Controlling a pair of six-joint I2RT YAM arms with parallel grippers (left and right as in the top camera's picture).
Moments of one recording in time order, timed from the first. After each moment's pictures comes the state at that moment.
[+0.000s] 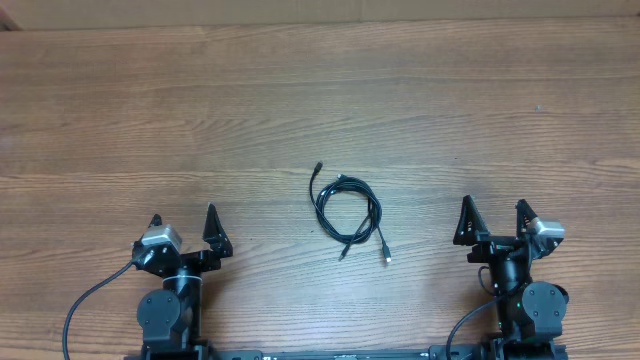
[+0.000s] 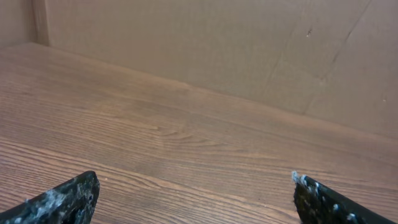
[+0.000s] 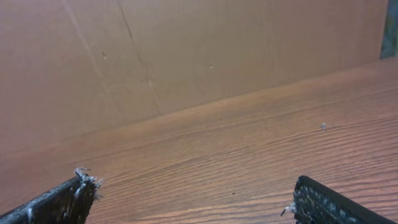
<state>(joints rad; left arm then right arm) 0.03 0.01 0.01 -0.07 -0.06 -0.25 0.01 0.01 0.02 -0.03 -0.01 0.28</state>
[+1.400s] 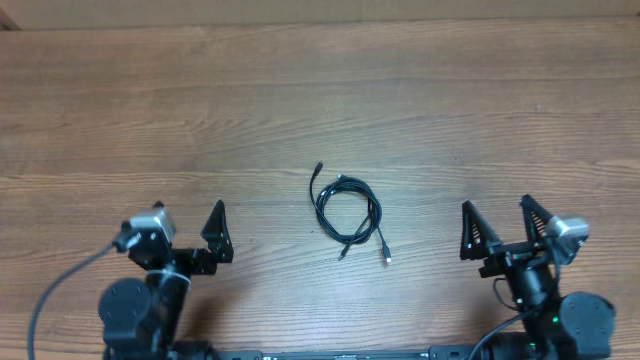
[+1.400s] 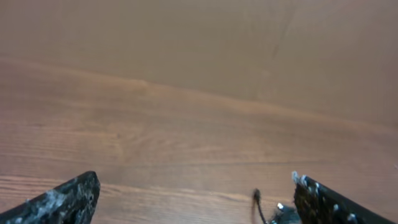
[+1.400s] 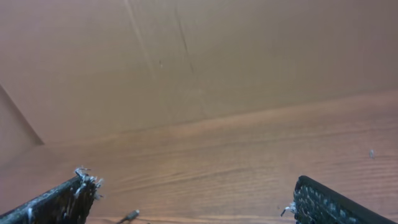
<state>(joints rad) 0.03 0.27 0.49 -0.41 0.14 -0.23 0.01 0.13 0.44 -0.36 -0.19 0.28</state>
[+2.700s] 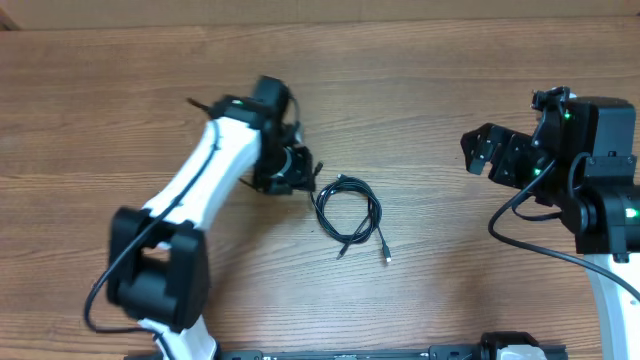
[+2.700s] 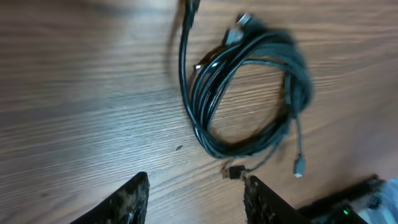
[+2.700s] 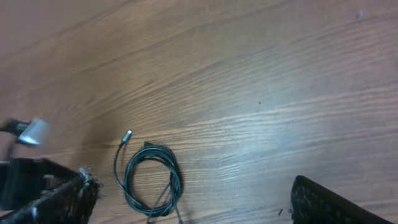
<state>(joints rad) -0.35 1.88 1.46 -1.10 0.37 -0.35 0.01 1.15 1.37 -1.08 -0.18 0.33</state>
